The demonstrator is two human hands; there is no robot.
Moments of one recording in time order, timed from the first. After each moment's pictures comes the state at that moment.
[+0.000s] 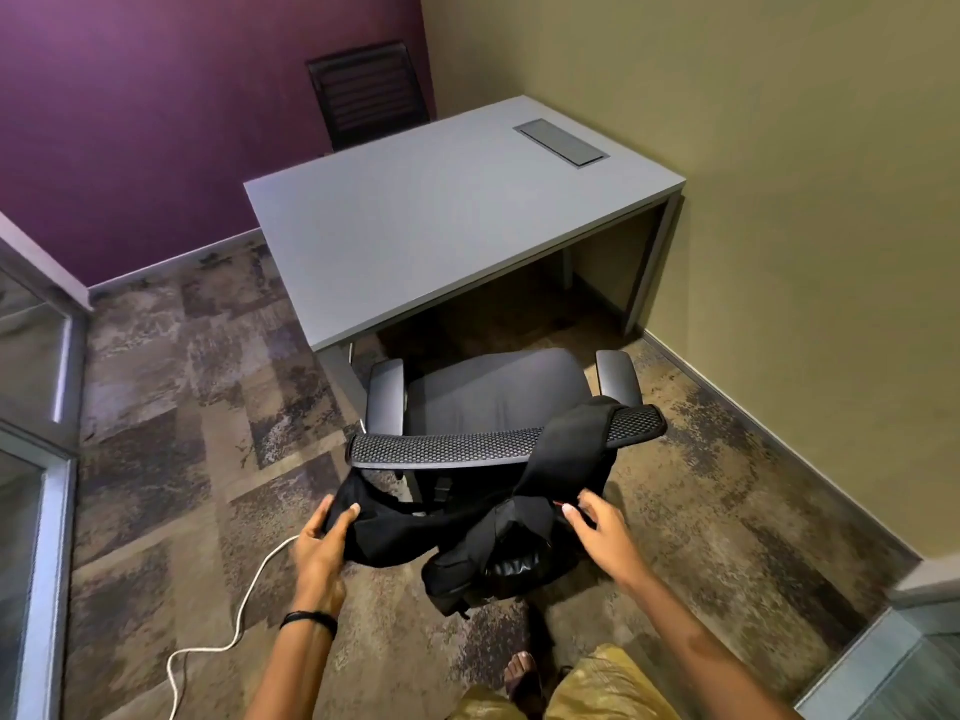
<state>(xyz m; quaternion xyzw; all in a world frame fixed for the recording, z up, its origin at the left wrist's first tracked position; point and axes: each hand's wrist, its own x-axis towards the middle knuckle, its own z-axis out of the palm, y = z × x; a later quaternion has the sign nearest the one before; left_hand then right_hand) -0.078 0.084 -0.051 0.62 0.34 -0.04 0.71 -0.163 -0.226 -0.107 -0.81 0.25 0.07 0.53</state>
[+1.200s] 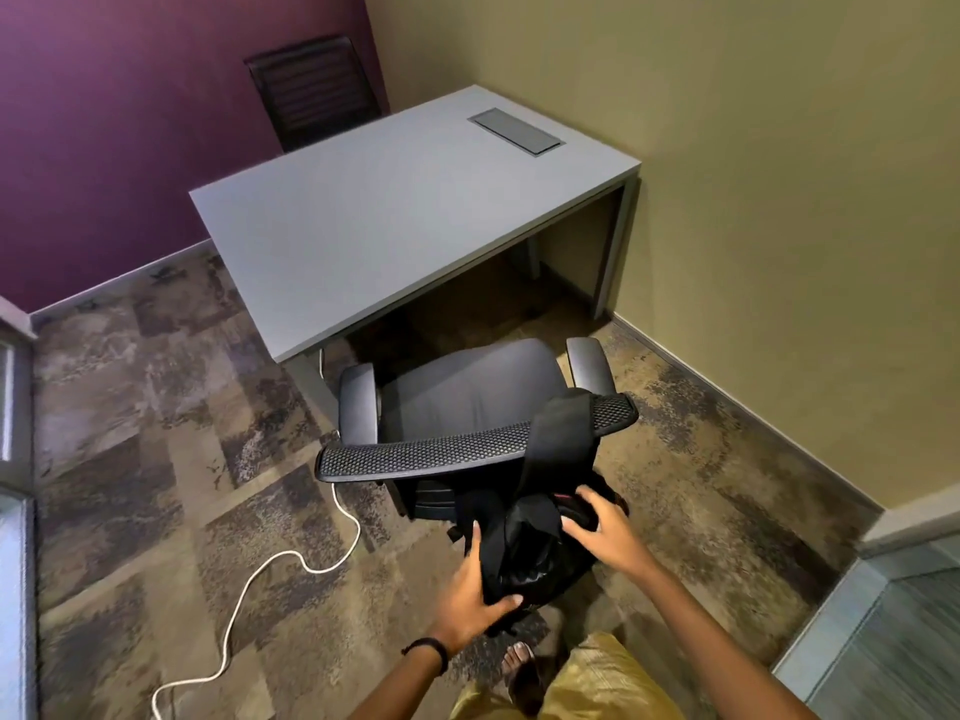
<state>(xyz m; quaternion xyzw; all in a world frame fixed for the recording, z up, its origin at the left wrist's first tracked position) -0.155 -0.031 -0.112 0.83 -0.12 -0.40 0.38 -0.183 -0.256 -0.110 -0.84 0.24 0.11 0.48</state>
